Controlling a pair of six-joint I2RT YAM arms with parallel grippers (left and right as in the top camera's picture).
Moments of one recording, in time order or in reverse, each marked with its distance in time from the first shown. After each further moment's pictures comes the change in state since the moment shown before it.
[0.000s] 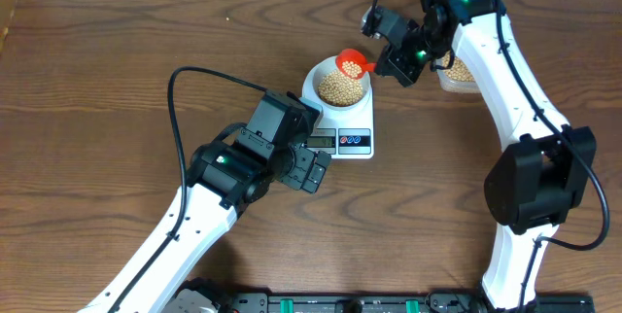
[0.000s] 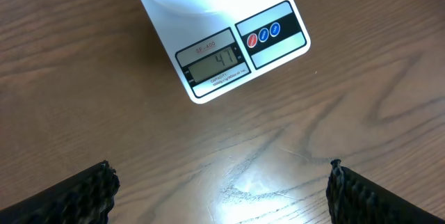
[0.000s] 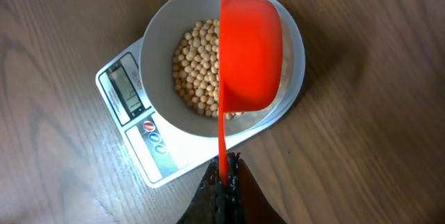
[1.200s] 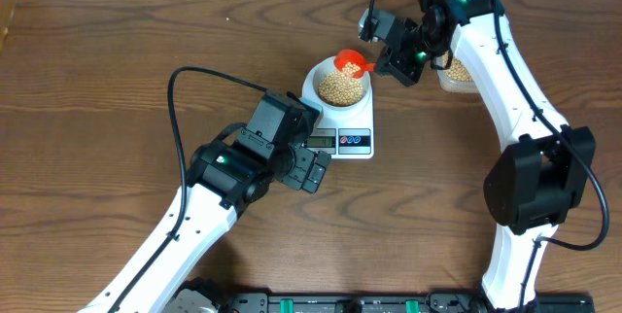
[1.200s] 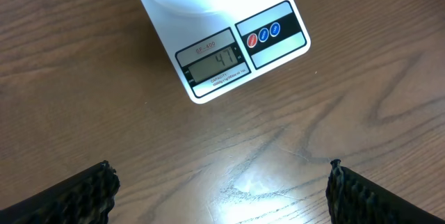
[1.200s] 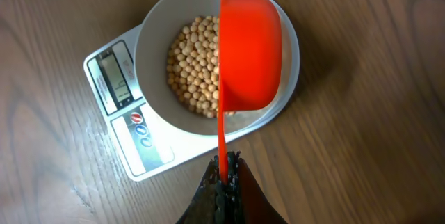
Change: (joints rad) left arm 0.000 0.000 0.000 0.000 0.000 0.000; right arm 0.005 0.000 0.000 0.006 0.022 -0.101
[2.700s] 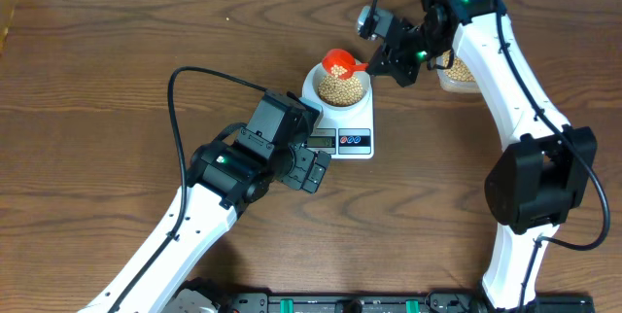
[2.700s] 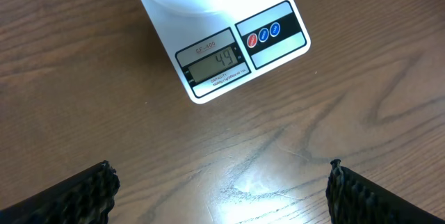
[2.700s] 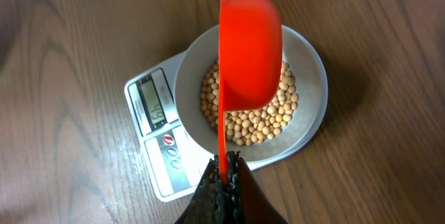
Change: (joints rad) left arm 0.000 0.000 0.000 0.000 0.000 0.000; right arm -0.016 0.000 0.000 -0.003 -0.166 -0.006
